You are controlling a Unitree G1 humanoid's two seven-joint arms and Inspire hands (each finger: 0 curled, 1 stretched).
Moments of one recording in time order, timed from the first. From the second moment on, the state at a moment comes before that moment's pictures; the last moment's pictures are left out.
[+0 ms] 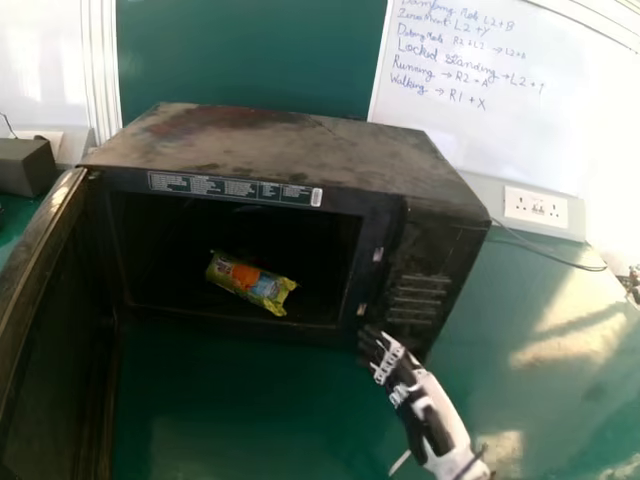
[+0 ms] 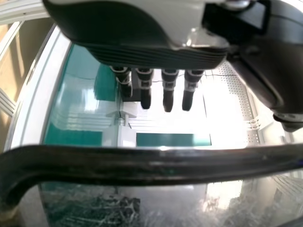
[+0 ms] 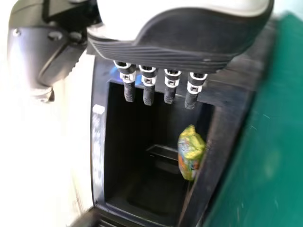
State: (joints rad) left arm 1.23 -0.07 0.36 -0.43 -0.65 -0.78 -0.51; right arm 0.15 -0.44 -0.01 -0.11 0.42 -0.30 0.50
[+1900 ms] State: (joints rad) left arm 1.07 0.05 0.50 -0.40 -0.08 -1.11 -0.40; right arm 0.22 -0.31 -0.35 -0.06 0.65 0.09 0.55
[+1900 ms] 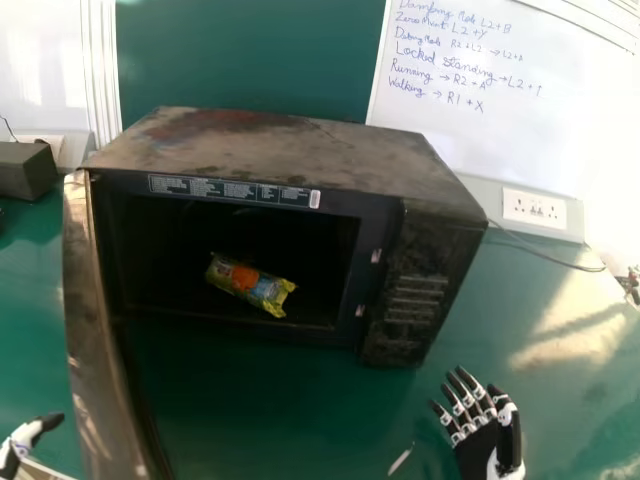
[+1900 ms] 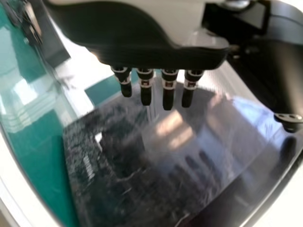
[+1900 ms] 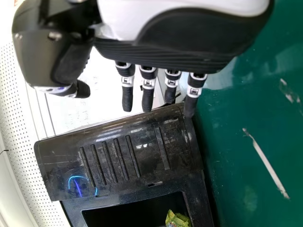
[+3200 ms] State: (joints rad) left arm 0.69 0.48 0.59 -0.59 0.04 -0.68 -0.42; right arm 0.23 -0.28 -0.35 -0.10 0.63 0.13 0.53
